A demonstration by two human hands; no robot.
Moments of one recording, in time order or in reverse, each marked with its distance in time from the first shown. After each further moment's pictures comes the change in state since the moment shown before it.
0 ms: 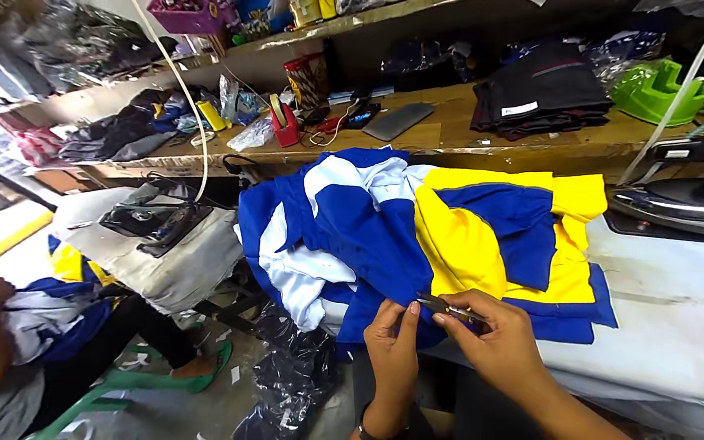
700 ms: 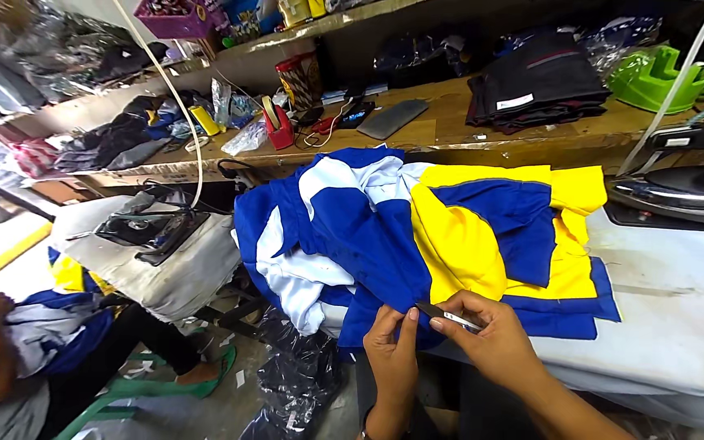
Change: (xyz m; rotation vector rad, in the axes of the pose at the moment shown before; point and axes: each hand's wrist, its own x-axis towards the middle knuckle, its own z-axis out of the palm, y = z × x) left_hand -0.004 -0.010 -0.004 0.035 0.008 0.035; right_hand 0.001 -0.003 0.000 0.339 -0.134 0.275
